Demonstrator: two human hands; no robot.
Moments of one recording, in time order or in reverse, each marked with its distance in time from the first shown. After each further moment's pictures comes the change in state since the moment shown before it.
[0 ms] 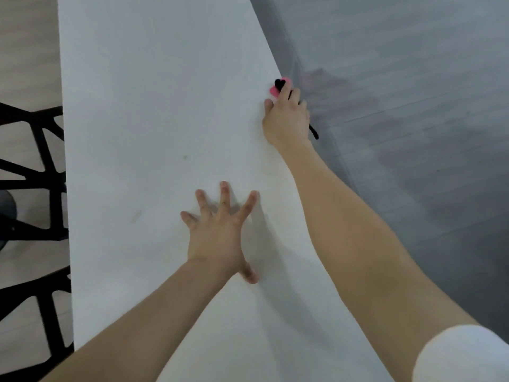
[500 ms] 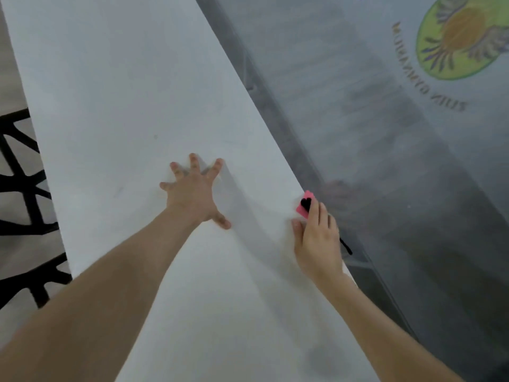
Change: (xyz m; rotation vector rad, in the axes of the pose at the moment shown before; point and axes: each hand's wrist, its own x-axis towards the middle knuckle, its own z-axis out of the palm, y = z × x) left_hand -0.016 0.009 -0.023 0.034 -0.052 -0.037; right_hand -0.358 0.149 -0.040 0.035 -0.058 0.181
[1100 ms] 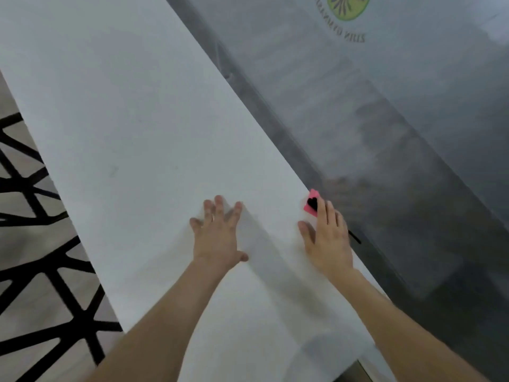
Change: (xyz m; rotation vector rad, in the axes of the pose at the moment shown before) left_hand -0.142 0.036 0.107 0.094 -0.027 0.232; right_hand -0.115 0.074 0.002 -0.041 0.038 0.095
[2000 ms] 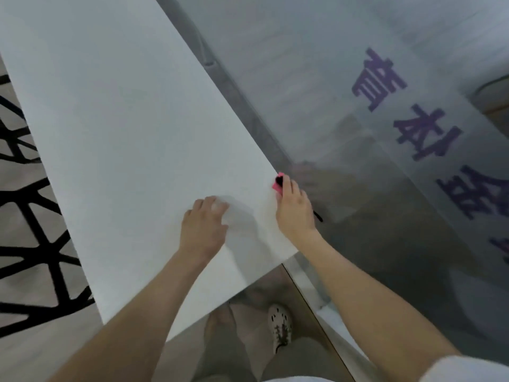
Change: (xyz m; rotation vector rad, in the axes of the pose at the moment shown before) left_hand -0.127 0.136 0.101 -0.160 0.271 0.034; right_hand -0.084 0.099 -0.026 0.068 -0.038 -0.103
